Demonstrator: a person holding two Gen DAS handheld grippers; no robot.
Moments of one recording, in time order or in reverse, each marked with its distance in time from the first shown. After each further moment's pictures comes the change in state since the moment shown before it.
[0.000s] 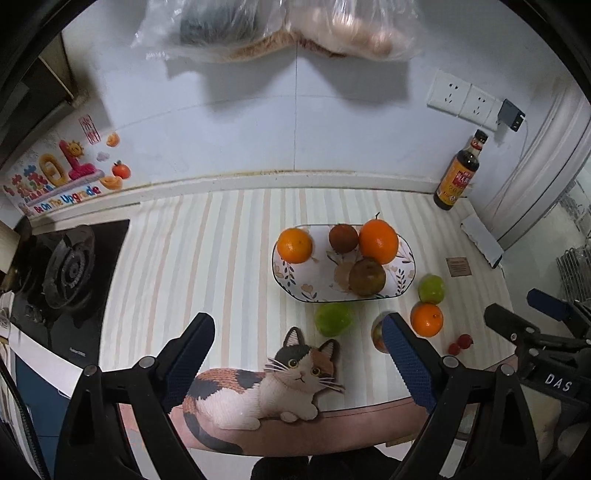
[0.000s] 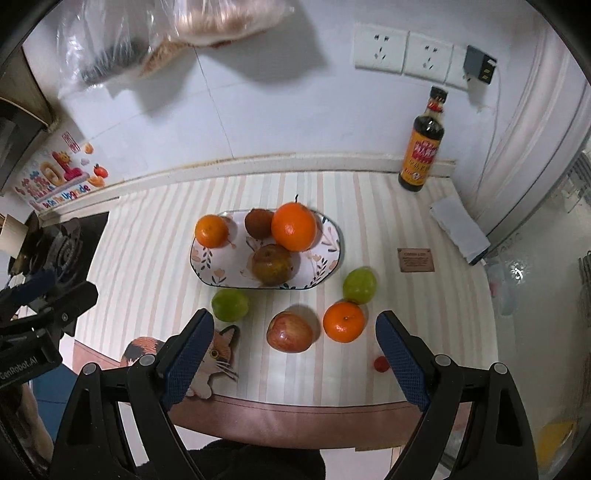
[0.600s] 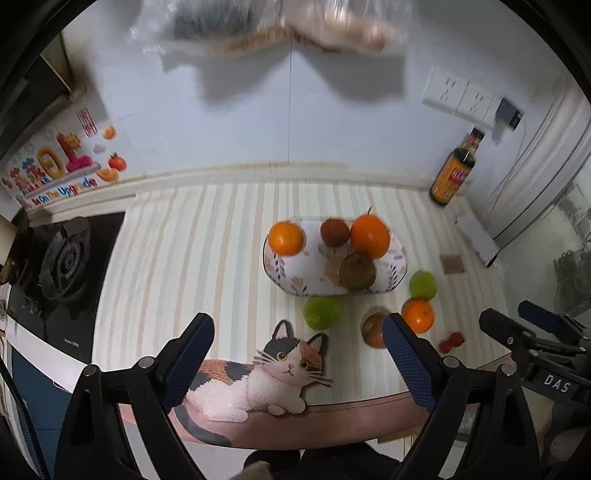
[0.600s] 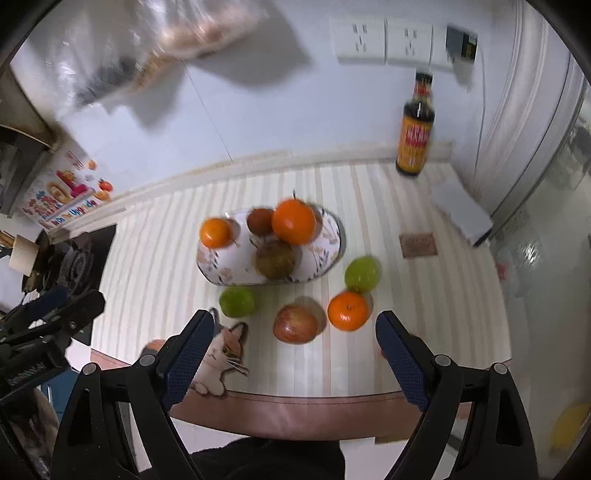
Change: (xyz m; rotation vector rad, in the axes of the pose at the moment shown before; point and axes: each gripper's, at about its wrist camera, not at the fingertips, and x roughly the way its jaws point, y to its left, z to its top) left arm 0.018 -0.013 0.000 -0.019 0.058 -0.009; right arm 0.027 -0.027 -0.008 0.100 0.076 0.075
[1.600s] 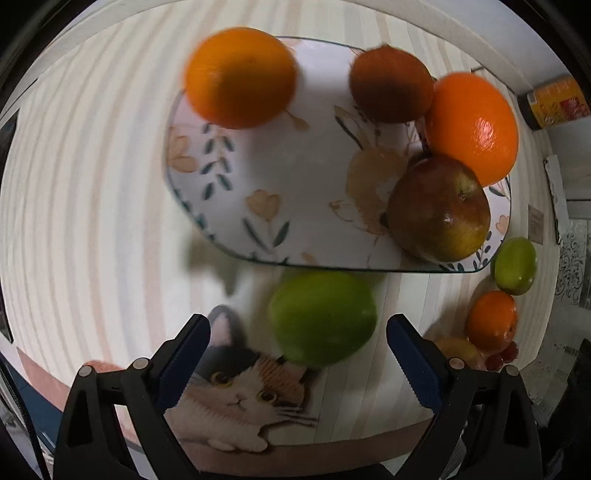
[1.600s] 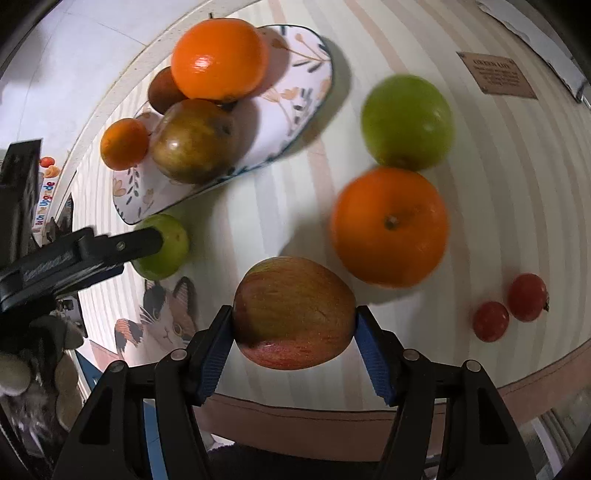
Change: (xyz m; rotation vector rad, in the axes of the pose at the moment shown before) left arm 0.260 -0.016 0.006 -0.105 0.553 -0.067; right arm 0.225 -0.051 -0.035 0.201 0.410 0.145
